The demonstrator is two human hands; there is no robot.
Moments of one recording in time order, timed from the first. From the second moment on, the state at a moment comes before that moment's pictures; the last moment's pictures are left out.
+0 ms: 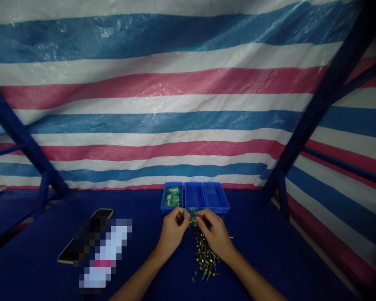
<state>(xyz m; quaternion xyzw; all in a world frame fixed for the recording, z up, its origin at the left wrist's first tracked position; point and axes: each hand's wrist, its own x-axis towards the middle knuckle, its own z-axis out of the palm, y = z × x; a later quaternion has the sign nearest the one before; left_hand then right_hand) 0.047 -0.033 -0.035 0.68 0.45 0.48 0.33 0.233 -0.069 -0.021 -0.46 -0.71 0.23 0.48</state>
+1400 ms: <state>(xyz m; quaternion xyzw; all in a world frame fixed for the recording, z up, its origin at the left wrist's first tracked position) 0.051 -0.033 -0.035 0.64 0.39 0.53 0.40 0.237 -0.063 -0.026 -0.47 -0.65 0.28 0.52</state>
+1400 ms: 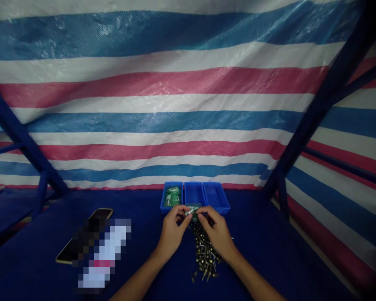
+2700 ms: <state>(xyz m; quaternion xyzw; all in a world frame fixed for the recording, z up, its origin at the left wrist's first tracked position) 0.055 -0.038 -0.033 0.62 0.39 0.49 0.48 0.233 -0.062 -0.028 -0.46 -0.65 0.34 0.51</state>
